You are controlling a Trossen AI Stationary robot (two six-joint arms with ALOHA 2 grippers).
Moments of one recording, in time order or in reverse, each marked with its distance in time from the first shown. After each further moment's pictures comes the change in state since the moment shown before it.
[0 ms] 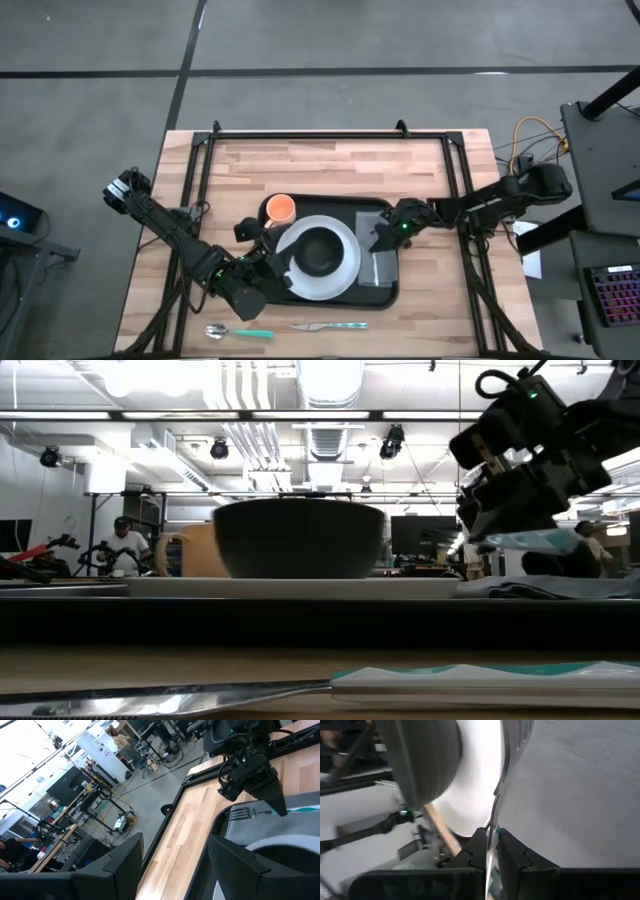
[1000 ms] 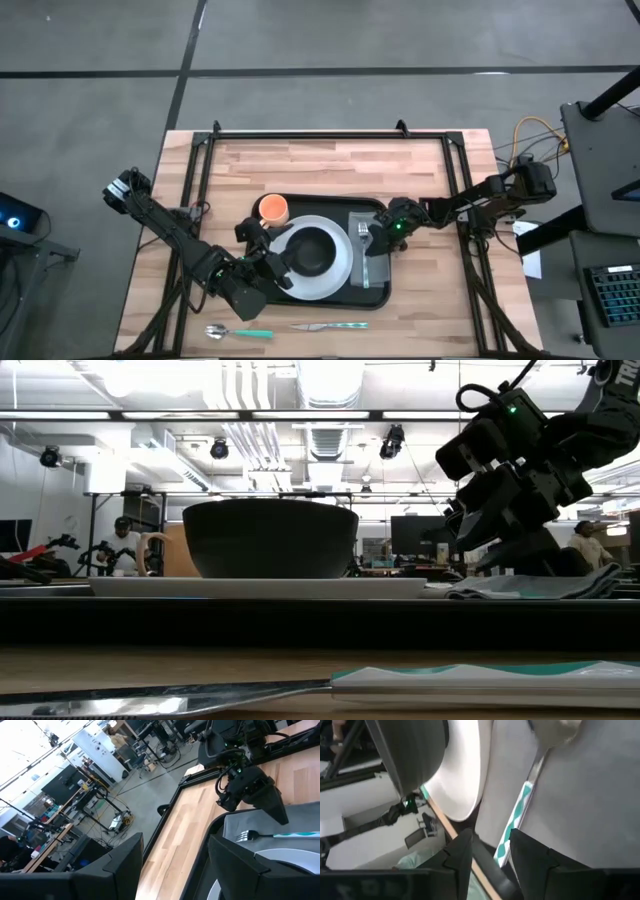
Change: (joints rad) left arm 0.000 0.000 0.002 0.008 0.016 -0.011; right arm -0.031 0.129 0.042 0.077 -0.112 0.022
